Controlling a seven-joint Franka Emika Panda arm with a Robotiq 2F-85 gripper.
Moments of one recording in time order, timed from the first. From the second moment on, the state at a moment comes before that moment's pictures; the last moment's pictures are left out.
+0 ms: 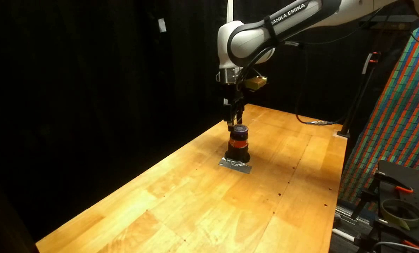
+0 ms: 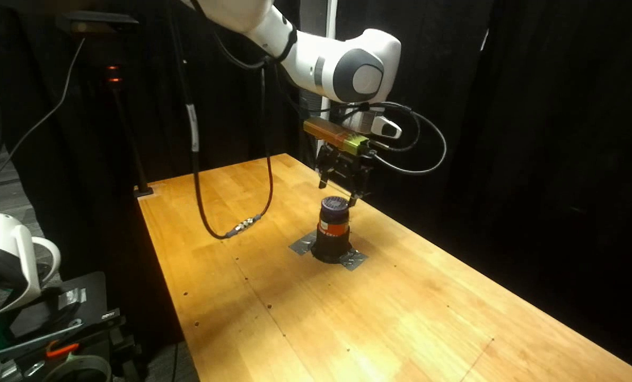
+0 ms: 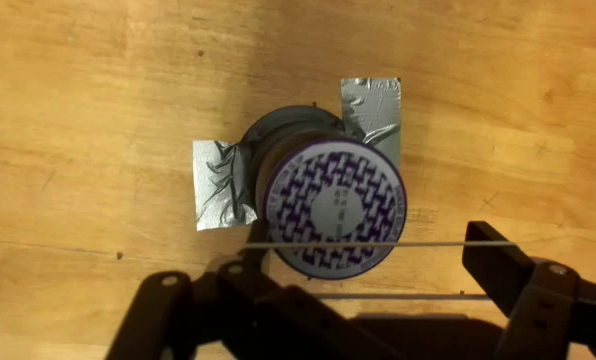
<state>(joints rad) 0.09 0.72 0.08 -1.35 0.02 1.92 -0.09</state>
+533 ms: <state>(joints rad) 0.10 0.96 0.07 -0.99 -0.03 1.67 -0.10</state>
